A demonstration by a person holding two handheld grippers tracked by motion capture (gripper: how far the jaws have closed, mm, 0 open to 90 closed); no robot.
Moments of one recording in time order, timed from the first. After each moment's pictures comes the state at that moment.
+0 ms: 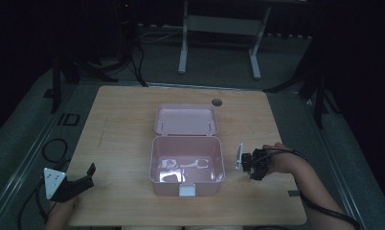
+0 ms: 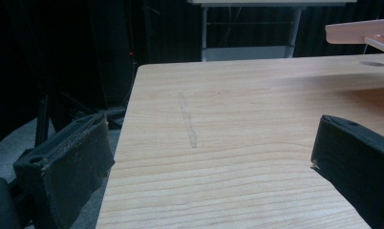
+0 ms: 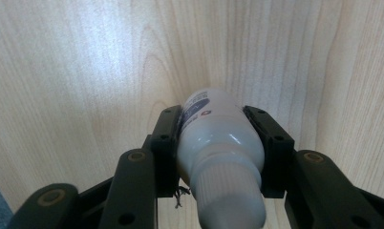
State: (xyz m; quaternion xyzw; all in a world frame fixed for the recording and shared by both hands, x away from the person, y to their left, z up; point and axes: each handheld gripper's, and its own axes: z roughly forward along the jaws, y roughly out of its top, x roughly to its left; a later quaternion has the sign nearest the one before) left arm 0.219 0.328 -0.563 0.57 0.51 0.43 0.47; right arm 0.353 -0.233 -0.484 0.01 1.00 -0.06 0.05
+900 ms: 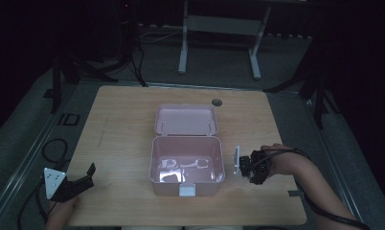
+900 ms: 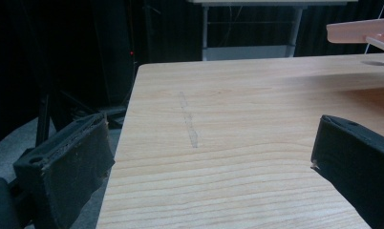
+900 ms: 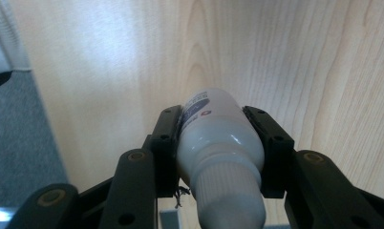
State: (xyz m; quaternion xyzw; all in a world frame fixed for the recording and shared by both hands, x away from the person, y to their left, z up) left arm 0.219 0.328 -0.563 0.57 0.52 0.43 0.47; right arm 0.325 -0.213 -0.446 -0.02 1.00 -0.07 0.04
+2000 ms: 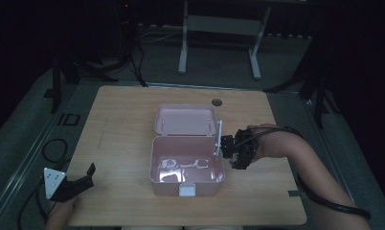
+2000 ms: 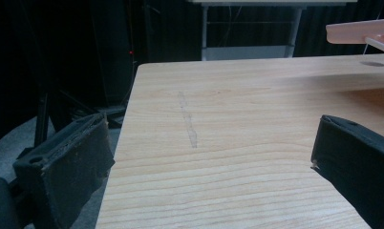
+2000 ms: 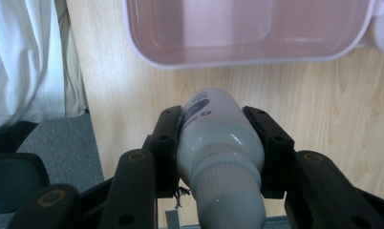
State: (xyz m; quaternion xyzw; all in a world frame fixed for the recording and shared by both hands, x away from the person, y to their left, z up) left arm 0.219 0.329 -0.563 0.57 0.52 0.43 0.47; right arm 0.321 -0.144 -0.350 -0.01 1.00 -0.03 0.05
